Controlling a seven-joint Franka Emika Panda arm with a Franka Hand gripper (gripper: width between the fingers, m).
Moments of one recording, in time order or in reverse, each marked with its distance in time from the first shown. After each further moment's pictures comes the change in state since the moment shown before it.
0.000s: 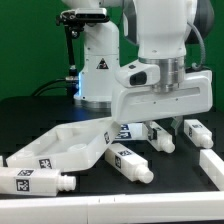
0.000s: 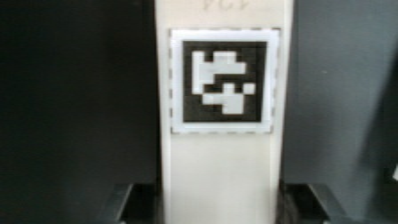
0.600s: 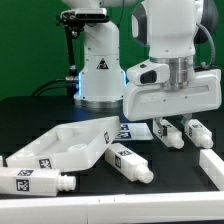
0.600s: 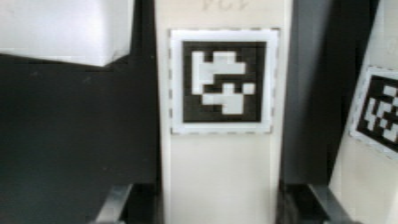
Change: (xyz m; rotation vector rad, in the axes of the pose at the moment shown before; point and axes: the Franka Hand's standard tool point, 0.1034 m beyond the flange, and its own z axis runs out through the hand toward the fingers) arm -0.018 -0.034 0.004 0.011 0.016 0.046
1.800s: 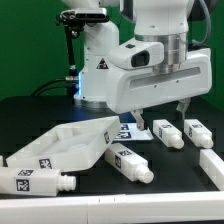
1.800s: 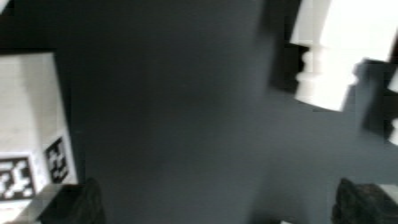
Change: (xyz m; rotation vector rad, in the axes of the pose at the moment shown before) arm 0.070 0.064 -0.047 -0.003 -0.047 -0.314
